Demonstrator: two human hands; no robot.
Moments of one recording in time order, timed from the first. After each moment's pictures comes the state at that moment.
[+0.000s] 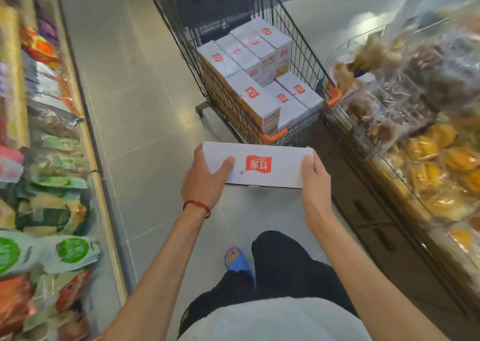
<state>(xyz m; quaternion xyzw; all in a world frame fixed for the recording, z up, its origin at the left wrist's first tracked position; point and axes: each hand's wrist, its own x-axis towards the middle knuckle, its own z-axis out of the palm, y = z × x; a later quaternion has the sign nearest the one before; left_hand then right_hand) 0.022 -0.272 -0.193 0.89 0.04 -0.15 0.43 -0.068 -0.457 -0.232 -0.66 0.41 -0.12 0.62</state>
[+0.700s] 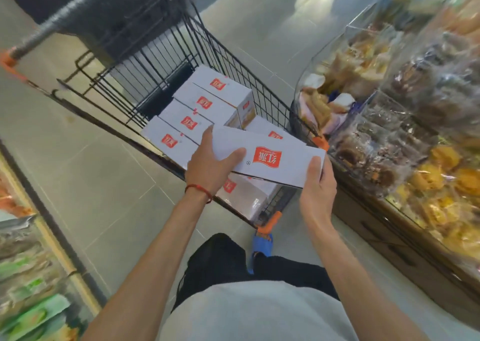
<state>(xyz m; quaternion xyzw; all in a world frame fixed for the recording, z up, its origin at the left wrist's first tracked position) 0.357 -0.488 -0.197 0.88 -0.16 -0.24 0.38 0.187 -0.607 -0.233 -0.56 0.54 -0.27 0.57</state>
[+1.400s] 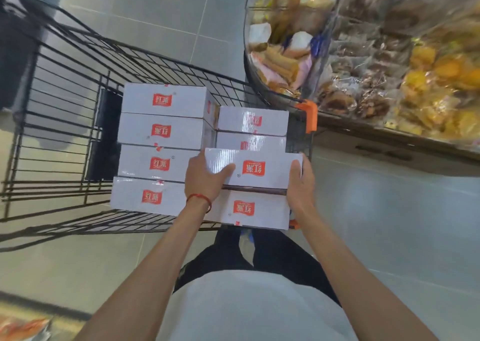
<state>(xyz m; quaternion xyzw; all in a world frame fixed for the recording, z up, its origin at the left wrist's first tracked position) 0.480 -0.537 -0.303 0.84 -0.30 -0.40 0.23 0.276 -0.573 -0.331 -0.42 0.71 -0.22 0.52</state>
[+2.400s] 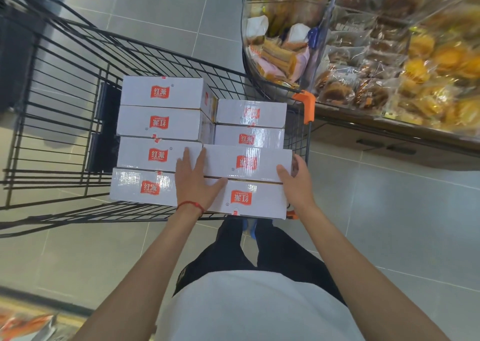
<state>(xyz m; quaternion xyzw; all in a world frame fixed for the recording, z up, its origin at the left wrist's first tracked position) 0.486 -0.493 -0.340 0.84 -0.43 -0.32 0.03 0.258 -0.563 -0.354 -0.38 0.69 -0.16 0.59</state>
